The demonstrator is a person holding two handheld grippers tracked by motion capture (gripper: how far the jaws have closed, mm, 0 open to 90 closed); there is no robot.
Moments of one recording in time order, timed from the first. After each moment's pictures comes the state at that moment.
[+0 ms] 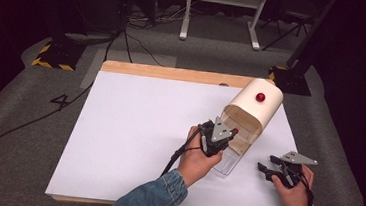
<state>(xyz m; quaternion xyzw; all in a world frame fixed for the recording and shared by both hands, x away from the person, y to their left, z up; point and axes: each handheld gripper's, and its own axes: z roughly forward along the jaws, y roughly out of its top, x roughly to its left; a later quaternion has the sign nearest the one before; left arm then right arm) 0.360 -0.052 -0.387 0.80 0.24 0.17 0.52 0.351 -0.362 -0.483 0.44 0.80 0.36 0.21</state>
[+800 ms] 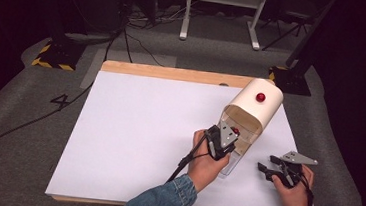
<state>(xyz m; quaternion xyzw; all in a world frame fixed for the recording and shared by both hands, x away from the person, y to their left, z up) 0.361 -0.075 -0.405 0.77 0.30 0.23 0.51 0.352 -0.362 -0.483 0.44 0.80 0.36 0.21</state>
